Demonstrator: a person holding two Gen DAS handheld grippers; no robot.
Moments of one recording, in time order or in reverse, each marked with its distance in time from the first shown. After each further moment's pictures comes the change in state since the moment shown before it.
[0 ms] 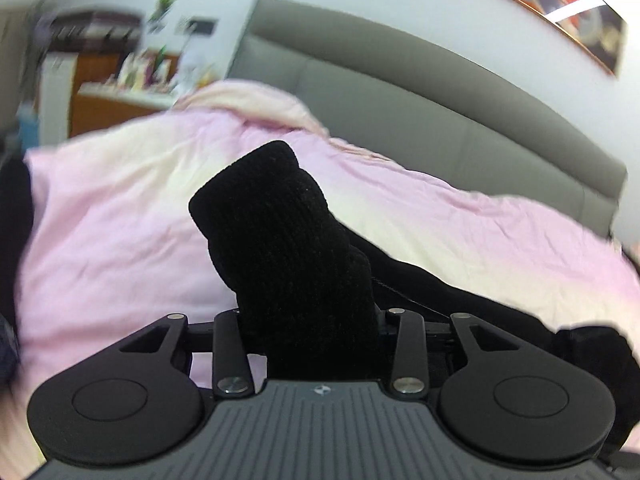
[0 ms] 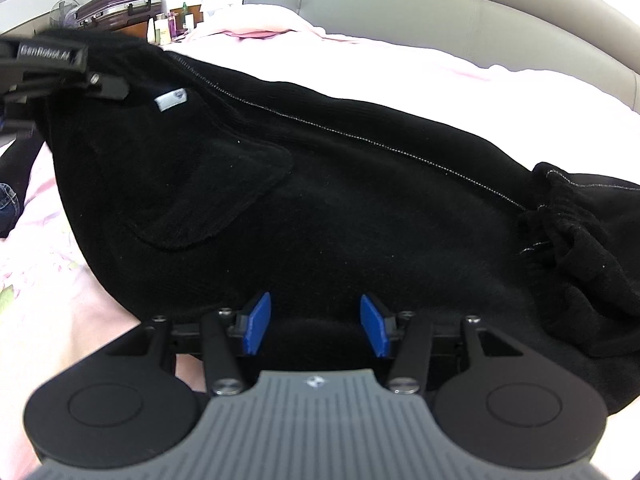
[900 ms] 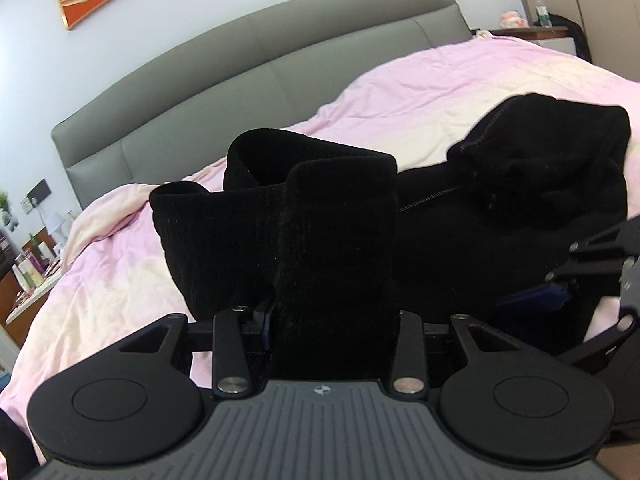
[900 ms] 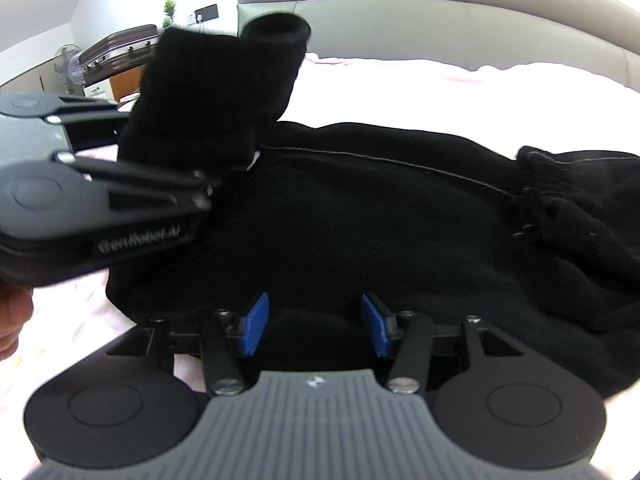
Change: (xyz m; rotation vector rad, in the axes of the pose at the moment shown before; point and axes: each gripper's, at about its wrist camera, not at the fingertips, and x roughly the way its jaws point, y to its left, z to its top) left arm 0.023 -0.145 -0.084 0.760 0.039 -0.121; right arm -0.020 -0.027 -0.018 0.089 -0.089 0.062
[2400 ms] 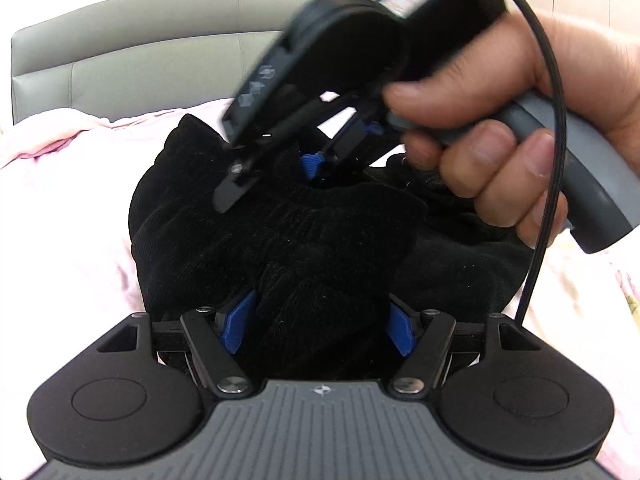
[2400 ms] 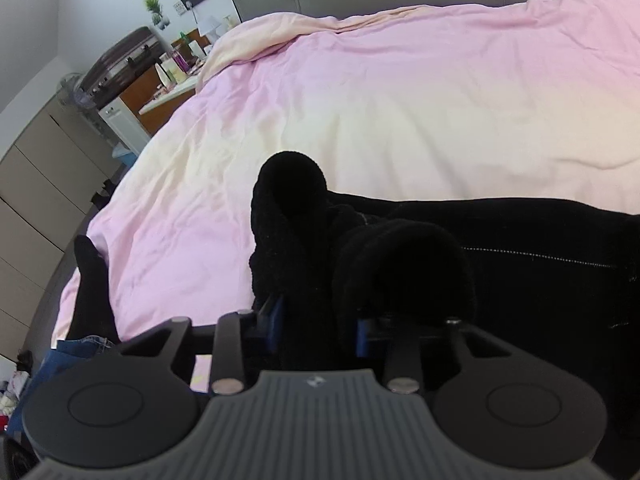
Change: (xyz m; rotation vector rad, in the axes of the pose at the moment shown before) left arm -0.009 0.048 -0.029 -0.248 -0.001 -0.349; right arm 0.068 0.000 0.156 0.243 0.225 0.232
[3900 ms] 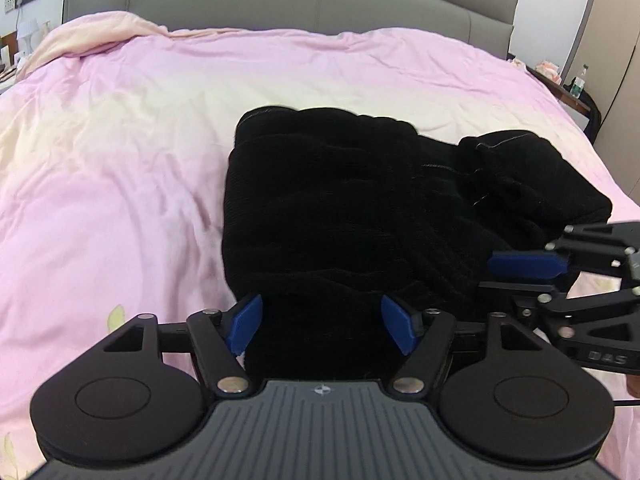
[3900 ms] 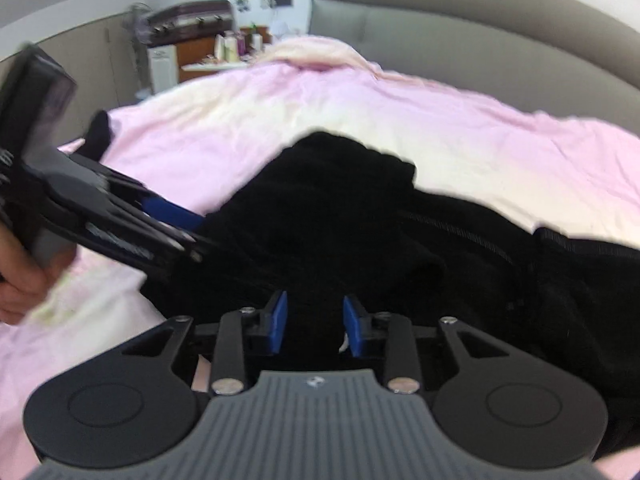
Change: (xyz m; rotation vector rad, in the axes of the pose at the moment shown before) left arm 0.013 0.050 0.017 -0.243 0.198 0.084; right arm -0.053 -0.032 -0.126 -0.429 -0.137 -0.156
